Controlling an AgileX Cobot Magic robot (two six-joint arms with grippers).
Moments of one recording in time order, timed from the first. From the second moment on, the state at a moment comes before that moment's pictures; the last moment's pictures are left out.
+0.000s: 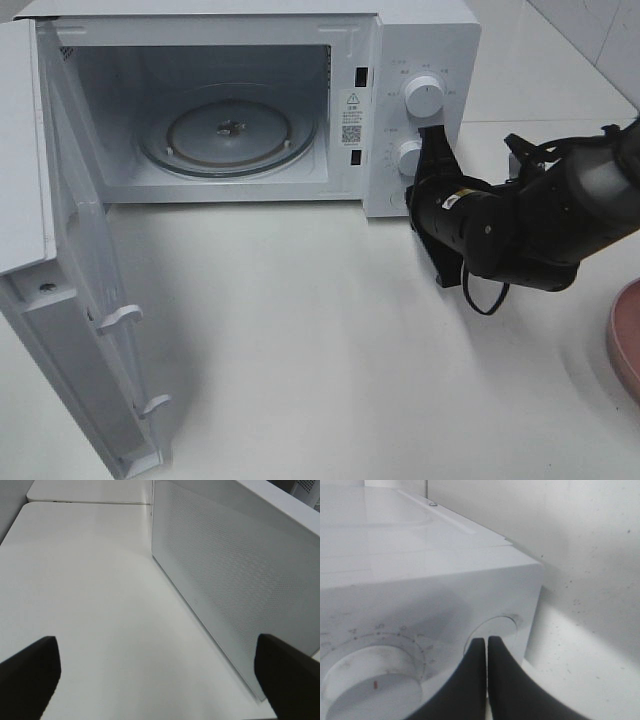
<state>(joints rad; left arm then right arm) -0.05 0.00 -0.52 -0.06 1.07 0.02 0.52 2.04 -0.81 0.54 -0.75 1.20</state>
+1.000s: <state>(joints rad) -0.05 0.00 -0.52 -0.06 1.07 0.02 0.52 1.56 -0.57 0.50 -0.18 0.46</state>
